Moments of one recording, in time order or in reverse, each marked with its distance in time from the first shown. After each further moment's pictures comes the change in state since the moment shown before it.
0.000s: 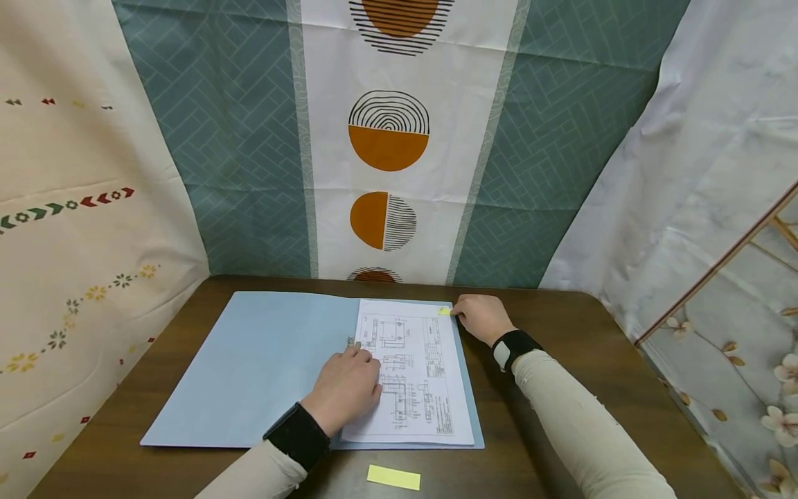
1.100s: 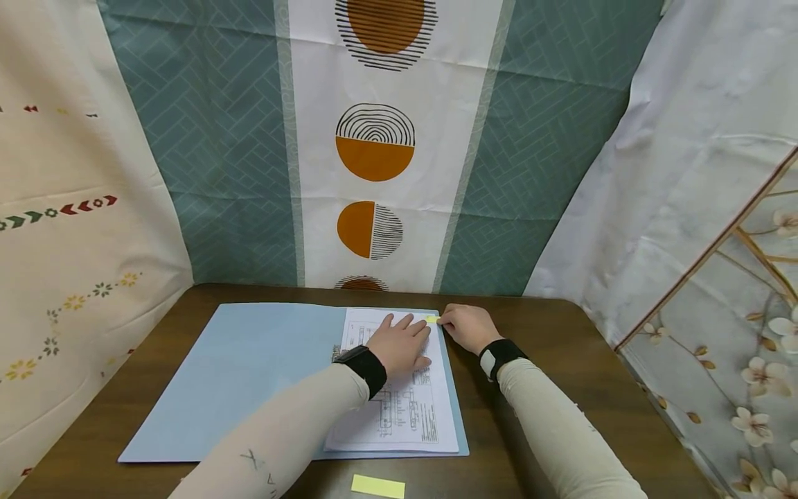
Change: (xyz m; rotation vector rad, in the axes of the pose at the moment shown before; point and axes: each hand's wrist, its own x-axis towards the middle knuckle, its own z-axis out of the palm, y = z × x) left_hand 0.118 0.042 0.011 0.095 -0.194 0.191; right_hand -0.006 0.000 0.001 0.077 -0.036 0.034
